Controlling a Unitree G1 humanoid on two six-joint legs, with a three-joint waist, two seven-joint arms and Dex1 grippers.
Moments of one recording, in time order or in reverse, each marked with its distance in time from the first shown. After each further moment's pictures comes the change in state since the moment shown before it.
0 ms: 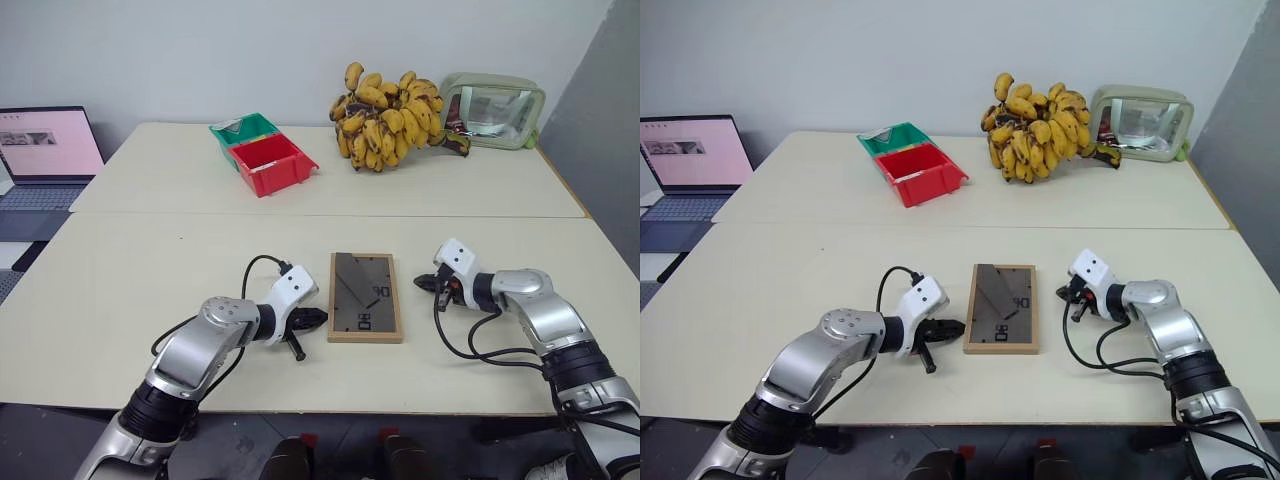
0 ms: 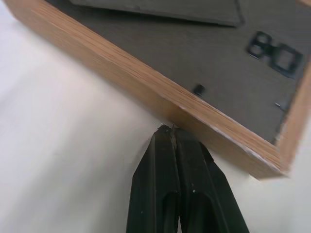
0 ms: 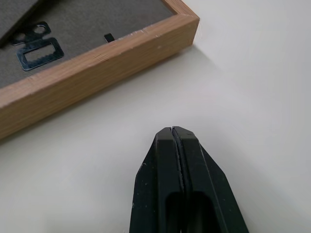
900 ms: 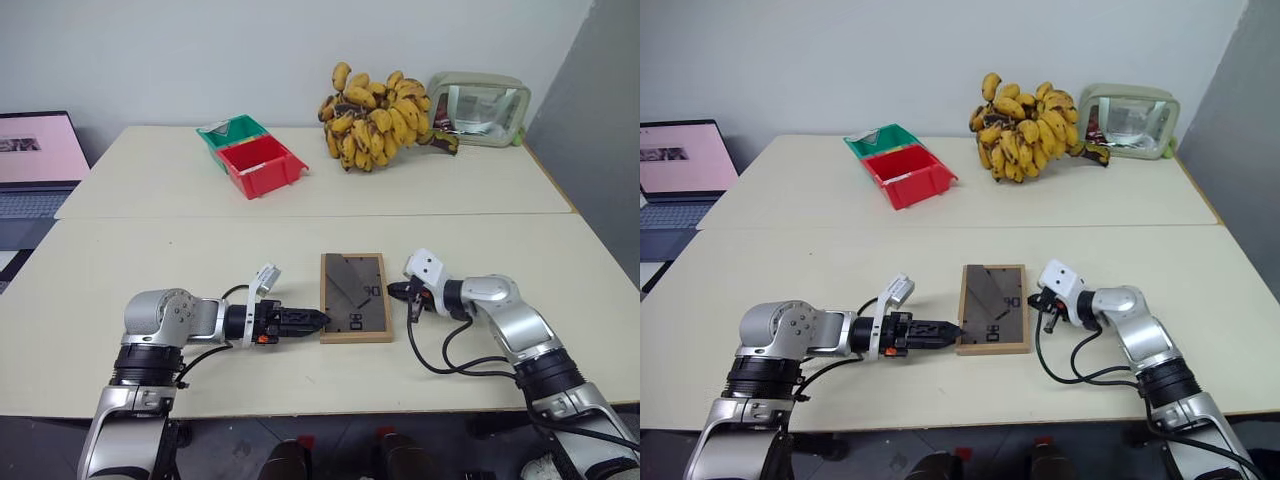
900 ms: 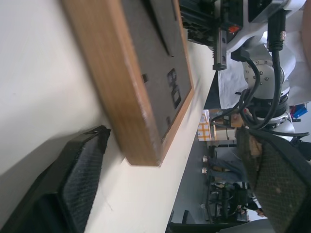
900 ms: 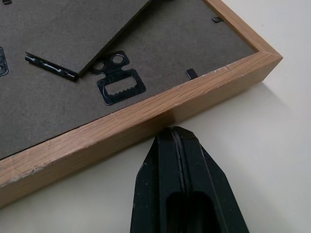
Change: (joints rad) left arm -0.155 -0.088 0.304 0.422 -0.468 0.606 -0.105; right arm 0.030 0.137 0.068 -0.097 -0.062 0.001 -0.012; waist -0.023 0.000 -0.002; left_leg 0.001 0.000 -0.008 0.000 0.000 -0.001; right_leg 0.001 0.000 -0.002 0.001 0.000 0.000
